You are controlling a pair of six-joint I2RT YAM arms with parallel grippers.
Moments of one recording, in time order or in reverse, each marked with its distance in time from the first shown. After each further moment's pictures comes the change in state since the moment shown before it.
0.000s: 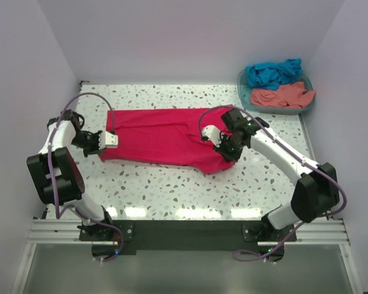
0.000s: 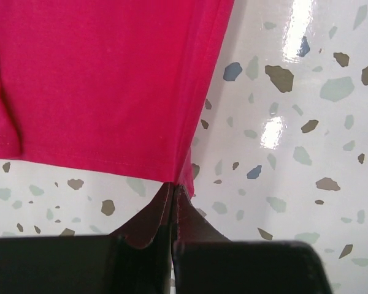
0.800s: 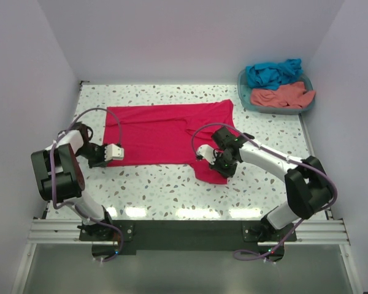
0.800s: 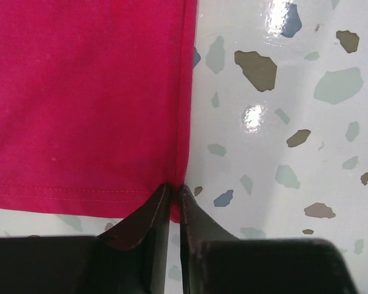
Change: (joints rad) left arm -0.024 0.049 -0.185 0.183 -0.101 -0.041; right arm 0.093 0.076 -0.198 0.145 0.030 0.042
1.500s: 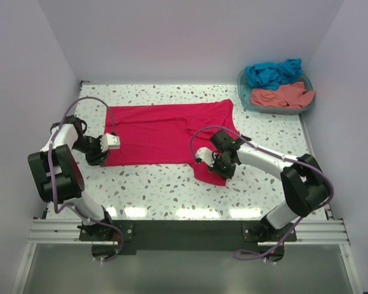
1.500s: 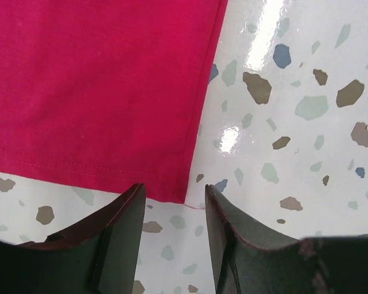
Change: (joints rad) left arm 0.029 -0.028 0.127 -0.146 0.097 -0.146; right arm 0.014 0.019 -0.041 0.063 0.010 -0.013
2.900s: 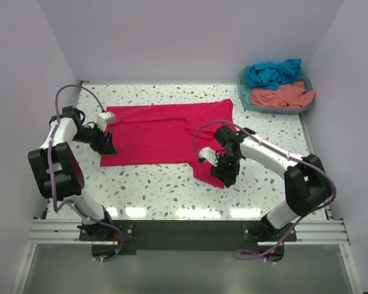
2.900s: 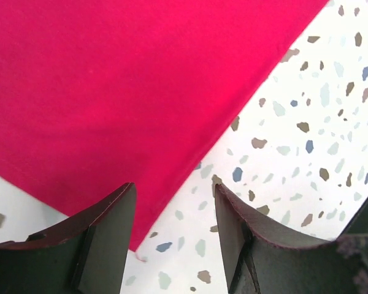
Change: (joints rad) left arm -0.019 0.055 0.136 0.035 0.229 -0.663; right arm -0.068 0.002 0.146 -0.284 -0.129 -0.082
